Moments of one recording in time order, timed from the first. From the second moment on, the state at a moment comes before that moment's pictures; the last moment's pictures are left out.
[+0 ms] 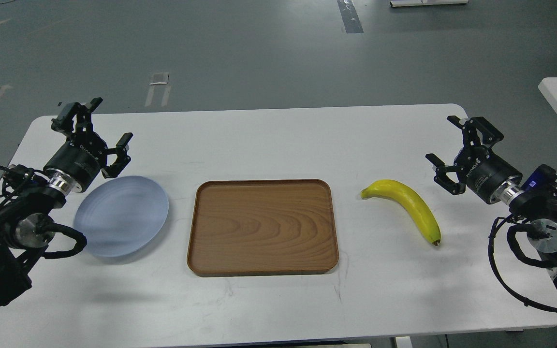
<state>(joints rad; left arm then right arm) -0.63 0.43 -0.64 -0.60 0.11 -0.49 -0.46 0.67 -0.60 0.26 0.74 0.00 0.49 0.49</state>
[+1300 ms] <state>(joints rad) -0.74 0.85 -0.42 -0.98 1.62 -0.34 -0.49 0.68 -0.61 0.25 0.74 -0.01 0.49 0.49</state>
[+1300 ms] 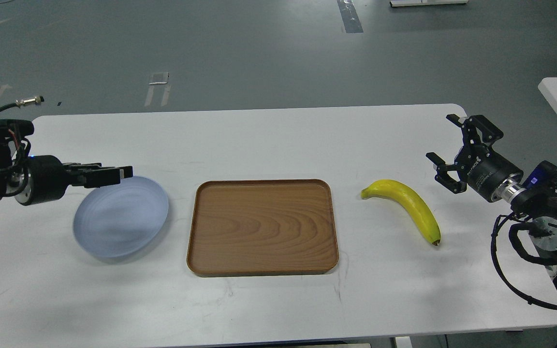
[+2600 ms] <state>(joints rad) -0.68 0.74 -0.29 -0.66 1.61 -0.24 -0.49 0.68 -0.60 0.25 0.74 -0.02 0.49 0.49</state>
